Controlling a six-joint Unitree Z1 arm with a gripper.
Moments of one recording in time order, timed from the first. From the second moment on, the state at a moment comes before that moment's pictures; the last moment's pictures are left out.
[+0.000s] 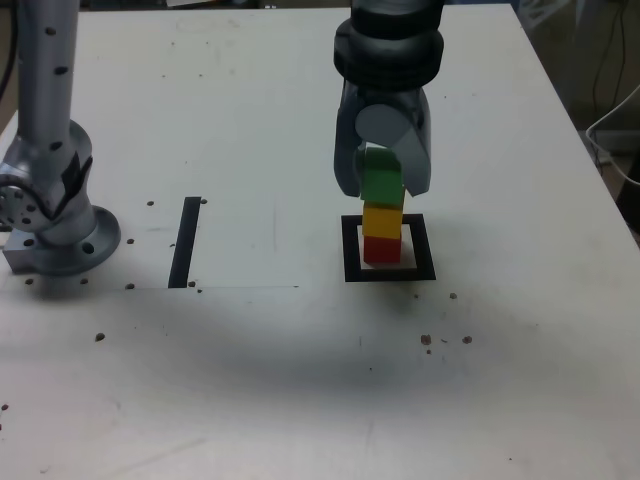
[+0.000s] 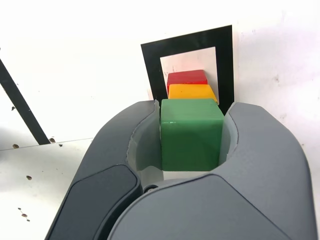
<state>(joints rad) -0.12 1.94 -1.64 1.32 0.08 0.00</state>
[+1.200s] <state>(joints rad) -0.12 1.80 -1.59 1.32 0.05 0.06</state>
